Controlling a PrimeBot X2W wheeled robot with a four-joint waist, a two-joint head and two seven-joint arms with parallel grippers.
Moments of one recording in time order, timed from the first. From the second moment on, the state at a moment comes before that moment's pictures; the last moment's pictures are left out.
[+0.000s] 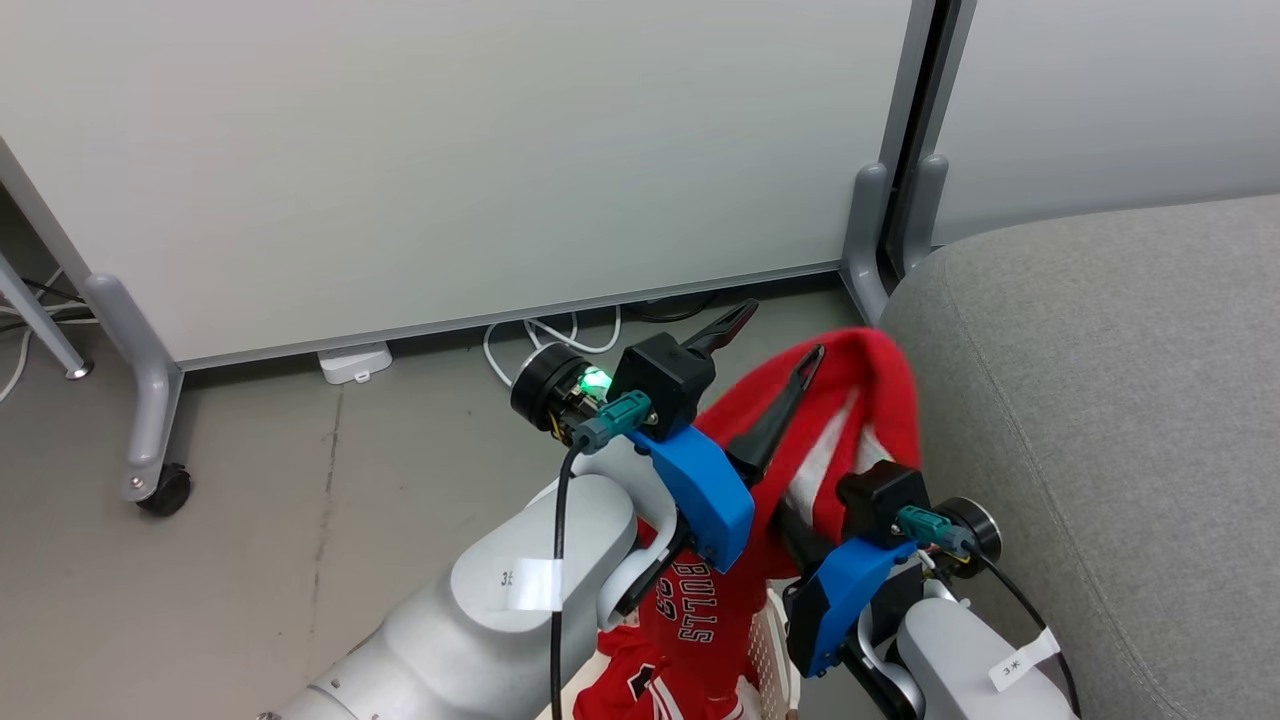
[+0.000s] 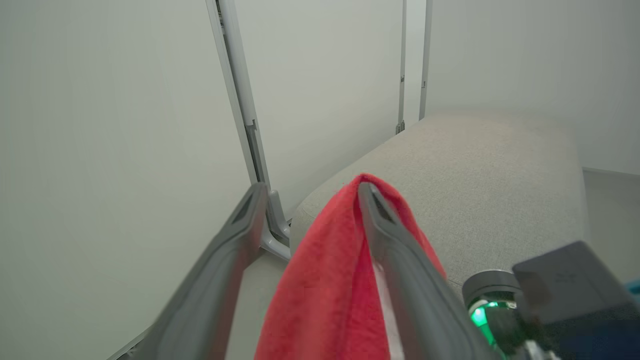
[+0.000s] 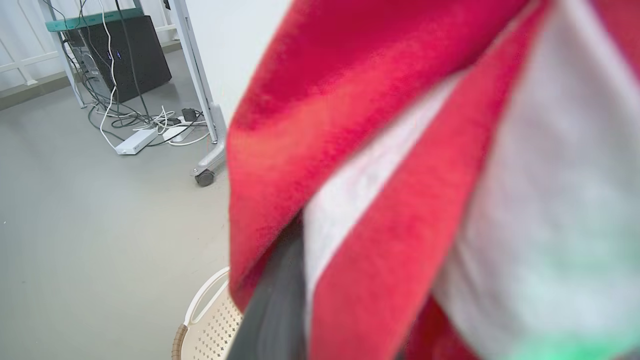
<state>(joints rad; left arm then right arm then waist) -0.80 0.05 -1.08 0.66 -0.75 -0.04 -0.26 -0.47 -0.05 0.49 0.76 0.27 0.13 -0.24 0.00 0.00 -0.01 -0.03</state>
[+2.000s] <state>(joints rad) -0.14 0.11 -0.37 0.37 -0.27 -0.08 -0.26 -0.46 -0.05 0.41 0.75 0.22 0.13 -0.25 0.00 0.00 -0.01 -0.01</state>
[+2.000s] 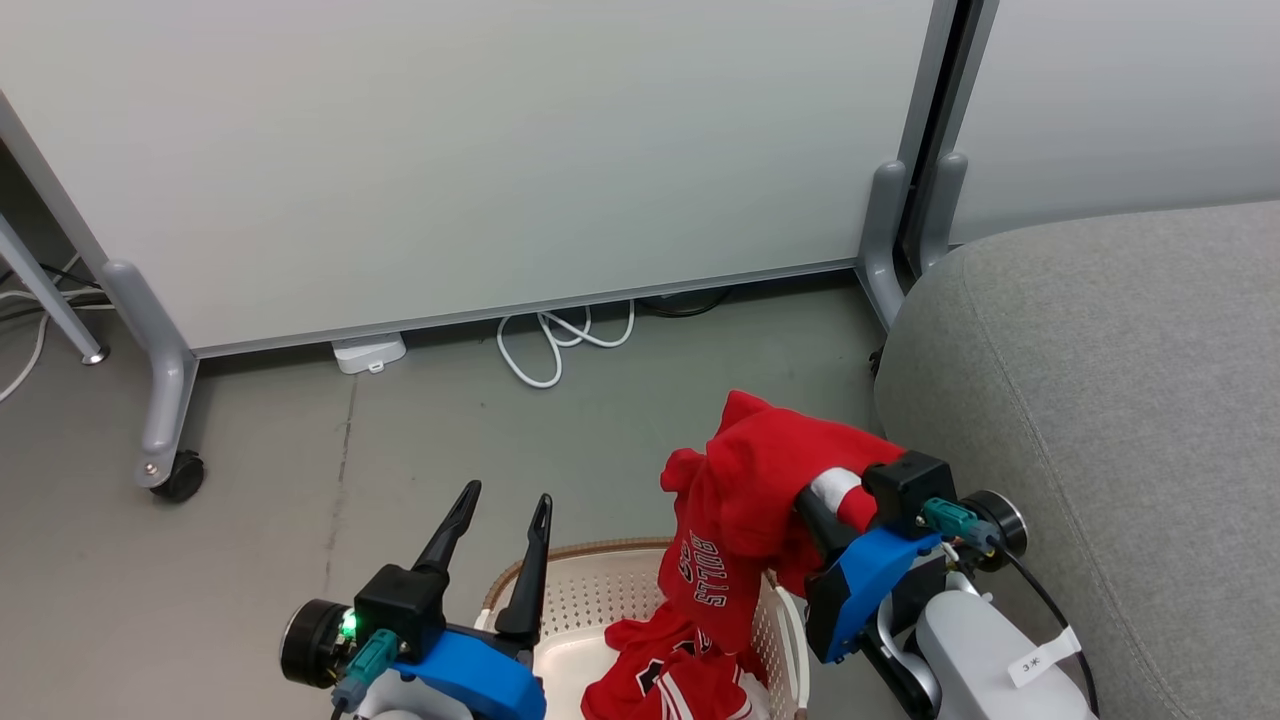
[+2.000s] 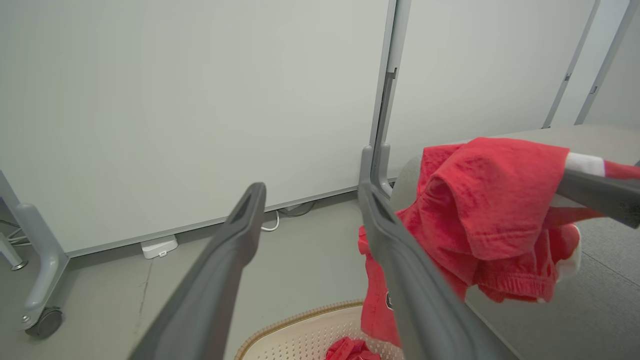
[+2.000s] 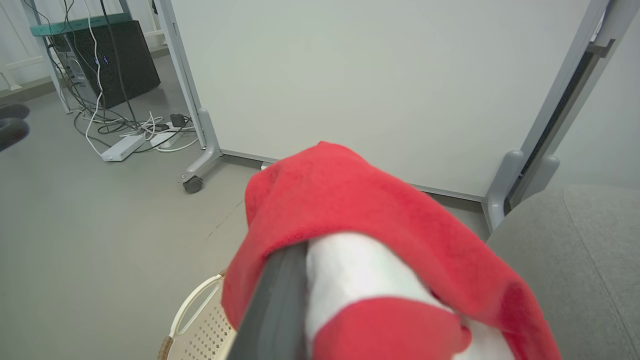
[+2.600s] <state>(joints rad) -0.12 0.07 -0.31 0.37 -0.21 -0.12 -0.26 -0.46 -0.05 0.40 0.74 0.22 0.13 -0.24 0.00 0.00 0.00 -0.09</state>
